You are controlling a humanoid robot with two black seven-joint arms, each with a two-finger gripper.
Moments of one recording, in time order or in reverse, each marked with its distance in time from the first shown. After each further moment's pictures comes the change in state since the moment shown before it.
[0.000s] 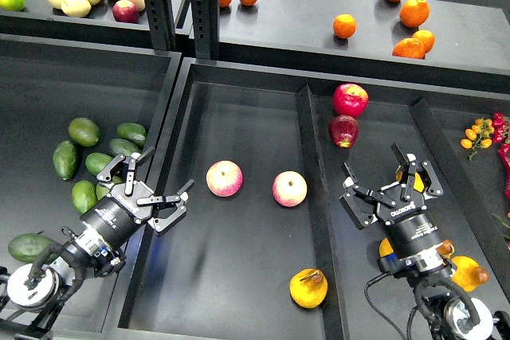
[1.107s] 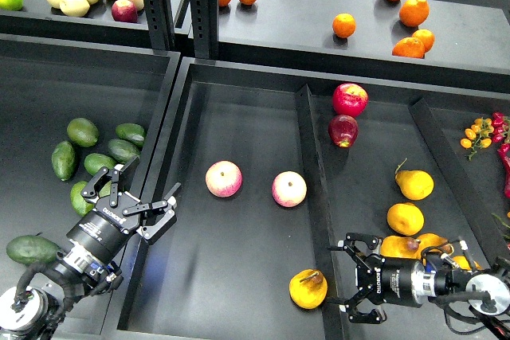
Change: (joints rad) left arm 0.063 0.000 0.017 -0.070 -0.097 0.000 0.000; right arm 0.379 -0.327 -0.934 -0.244 -0.231 -0.045 -0.072
